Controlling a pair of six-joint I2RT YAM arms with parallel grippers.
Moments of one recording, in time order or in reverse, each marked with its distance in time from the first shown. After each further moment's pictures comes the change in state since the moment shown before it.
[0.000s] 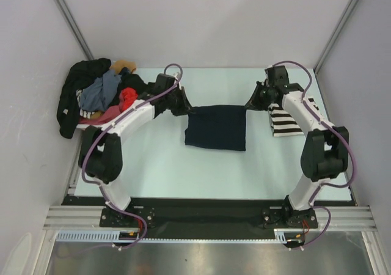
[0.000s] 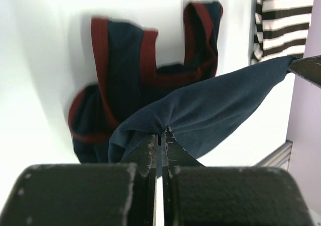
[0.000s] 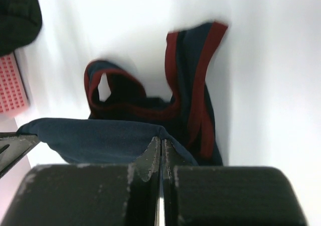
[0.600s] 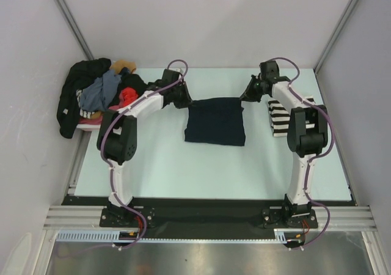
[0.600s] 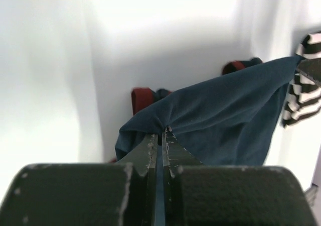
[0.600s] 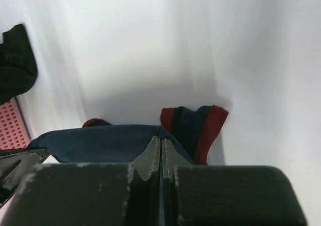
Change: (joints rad) left arm 0.043 0.287 0.225 0.030 -0.066 0.027; right arm -0.031 0.374 0.278 0.109 -0.027 0.037
